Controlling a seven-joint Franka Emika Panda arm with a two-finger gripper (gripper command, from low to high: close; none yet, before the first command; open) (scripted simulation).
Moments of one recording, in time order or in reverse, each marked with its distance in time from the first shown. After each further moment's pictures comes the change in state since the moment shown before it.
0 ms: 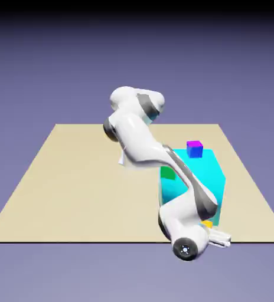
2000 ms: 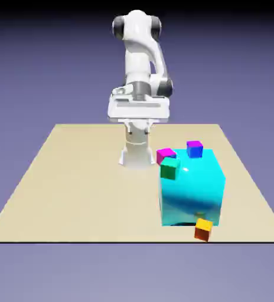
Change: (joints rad) arm 0.228 -1.762 -0.629 -1.494 -0.066 1.484 -0.769
